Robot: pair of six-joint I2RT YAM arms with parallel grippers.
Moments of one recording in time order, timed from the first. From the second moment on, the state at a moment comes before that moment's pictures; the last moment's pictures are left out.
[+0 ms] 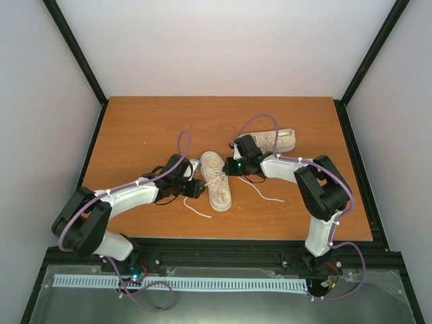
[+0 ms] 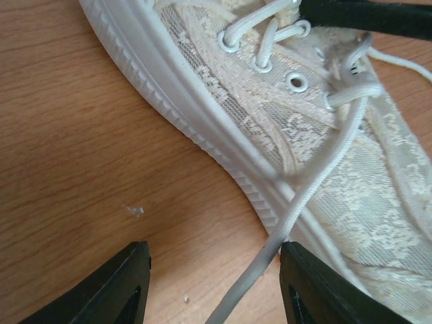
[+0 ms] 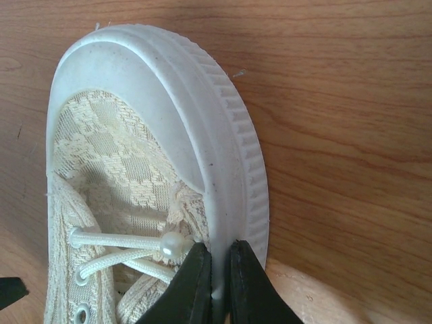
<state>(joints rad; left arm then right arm) -0.59 1.42 0.68 -0.21 0.18 -0.34 0.58 1.85 1.06 -0.12 -0.29 0.51</state>
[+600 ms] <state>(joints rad) -0.59 1.50 0.68 -0.15 0.16 -0.33 0.53 1.58 0.91 -0.20 -0.21 0.40</state>
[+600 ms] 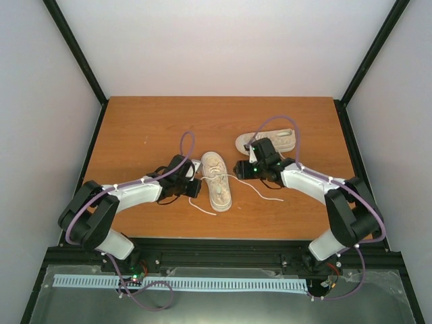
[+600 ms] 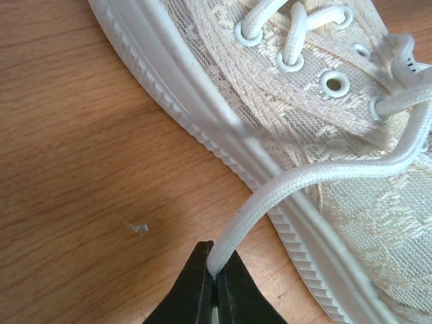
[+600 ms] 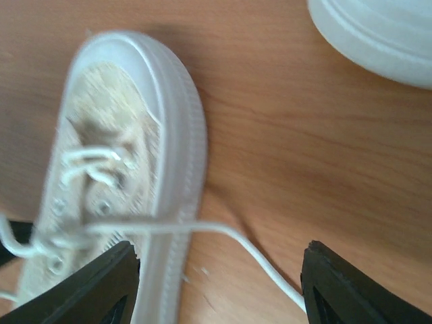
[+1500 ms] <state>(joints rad) -0.59 1.47 0.71 -0.11 0.18 -0.38 0.59 1.62 0.81 -0.35 0.08 0.31</state>
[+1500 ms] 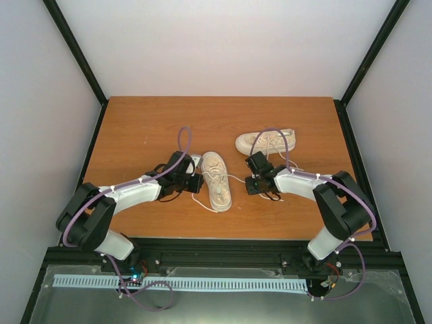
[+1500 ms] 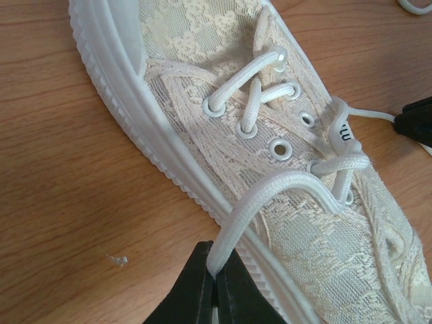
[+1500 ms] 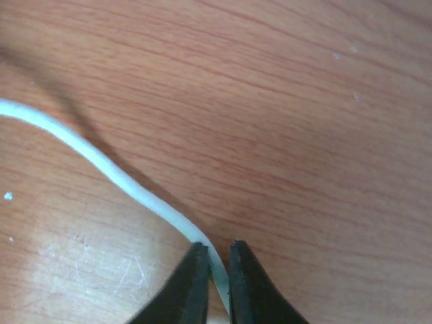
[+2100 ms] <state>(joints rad) -0.59 1.39 0.64 -0.12 0.02 -0.49 0.51 1.38 0.73 -0.29 0.25 0.37</state>
